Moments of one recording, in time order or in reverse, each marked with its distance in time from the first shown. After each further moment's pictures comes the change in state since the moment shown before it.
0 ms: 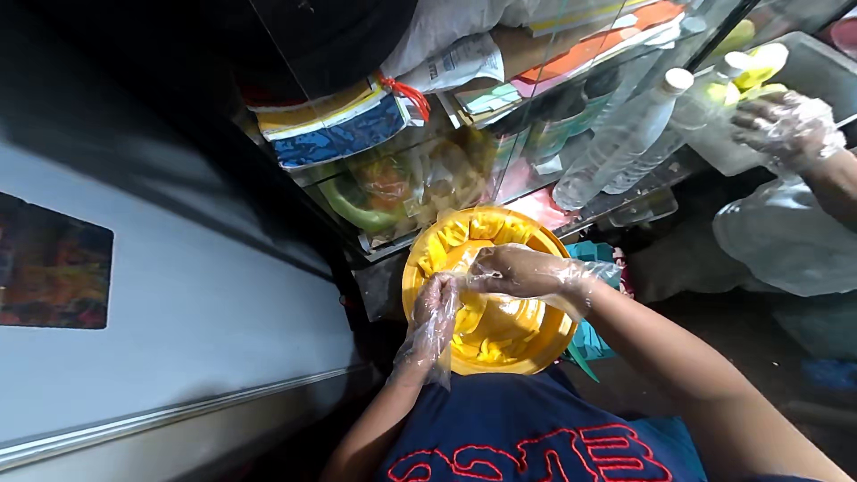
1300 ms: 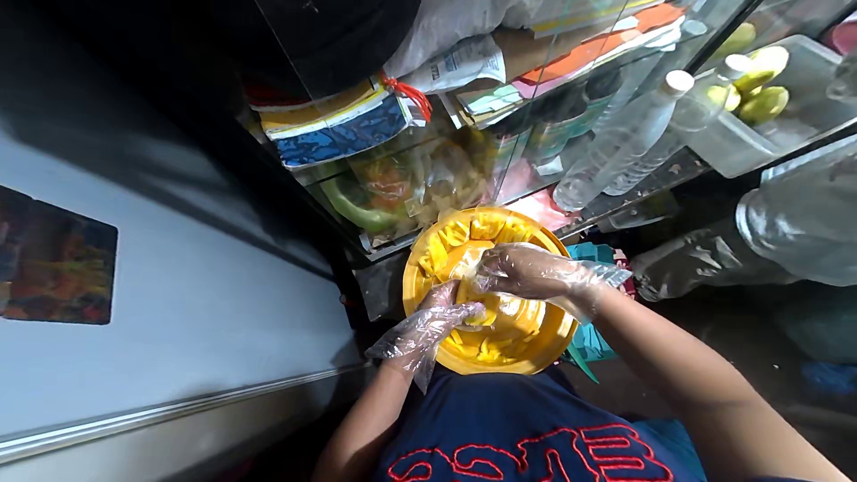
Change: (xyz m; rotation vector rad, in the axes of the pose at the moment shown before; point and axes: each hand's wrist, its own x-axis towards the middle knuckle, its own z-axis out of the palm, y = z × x) left_hand 0.005 0.008 -0.011 -0.366 -0.399 -0.138; right_hand -0.007 0.002 0.000 -0.085 0.073 -0.123
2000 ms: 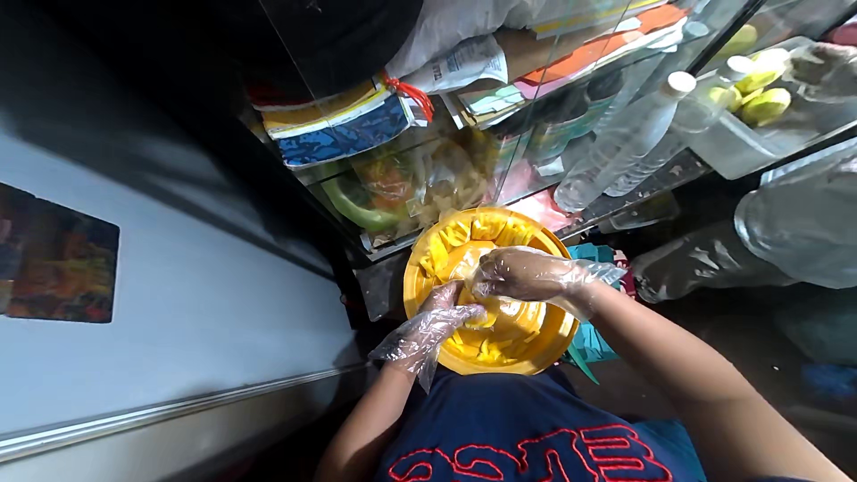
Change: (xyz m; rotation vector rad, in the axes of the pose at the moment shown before) left_hand 0.006 -0.009 0.001 0.028 0.014 0.053; right_hand 0.005 0.002 0.001 -0.002 -0.101 -0.007
